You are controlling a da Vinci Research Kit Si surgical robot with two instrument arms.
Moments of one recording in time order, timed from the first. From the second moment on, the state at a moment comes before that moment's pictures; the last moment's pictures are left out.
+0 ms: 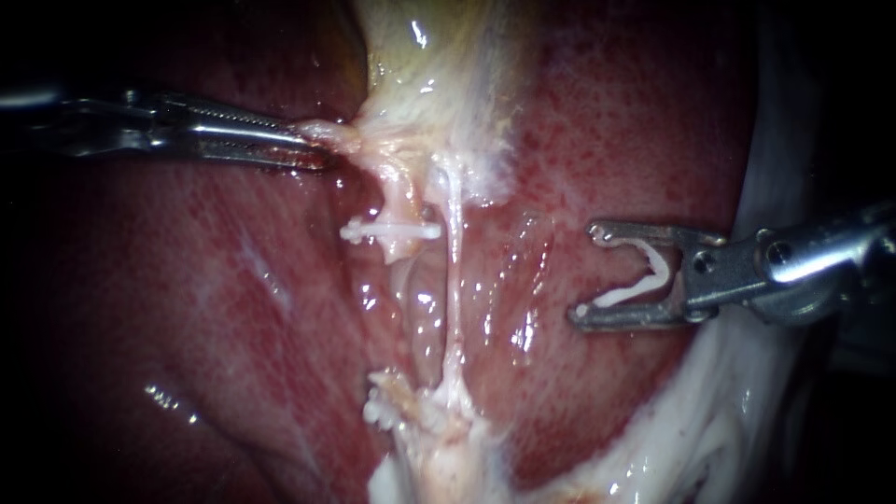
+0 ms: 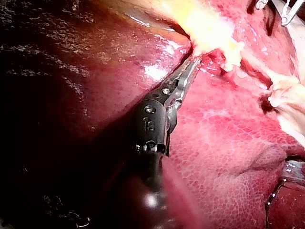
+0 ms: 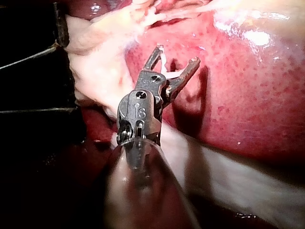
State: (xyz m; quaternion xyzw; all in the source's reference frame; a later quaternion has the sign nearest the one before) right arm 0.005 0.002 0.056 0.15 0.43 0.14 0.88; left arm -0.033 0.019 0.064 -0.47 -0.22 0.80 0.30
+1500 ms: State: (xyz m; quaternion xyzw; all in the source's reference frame) right arm 0.019 -0.002 0.065 0.33 0.49 0.22 0.78; left arm -0.030 0.021 0.058 -0.48 -0.20 0.80 0.31
